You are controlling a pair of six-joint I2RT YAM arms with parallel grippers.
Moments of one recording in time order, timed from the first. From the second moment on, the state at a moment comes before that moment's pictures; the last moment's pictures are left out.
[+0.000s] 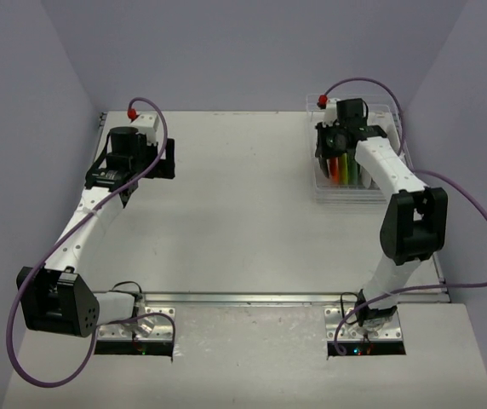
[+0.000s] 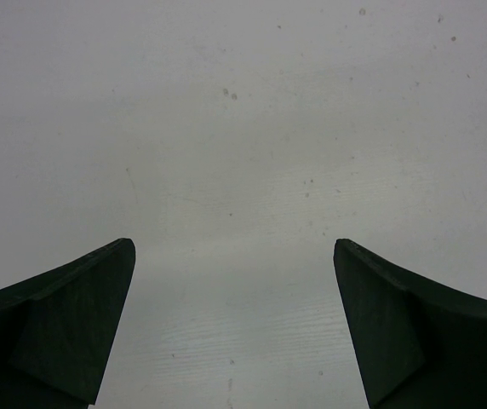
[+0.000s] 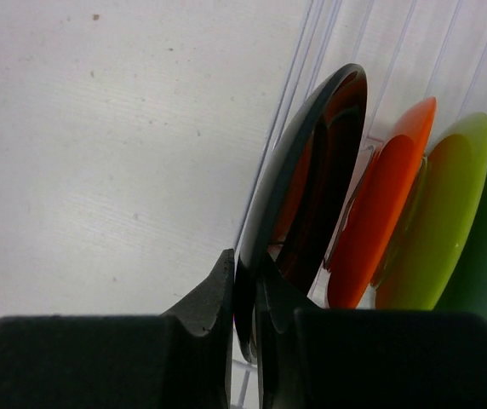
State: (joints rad) left arm -0.08 1.25 1.08 -0.40 0.01 0.00; right arm 0.13 1.81 1.48 -0.50 -0.14 -0.06
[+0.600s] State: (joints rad) left arm -0.08 1.25 1.21 -0.46 0.31 -0.10; right arm 0.21 1.49 1.42 -0.49 -0.49 -0.30
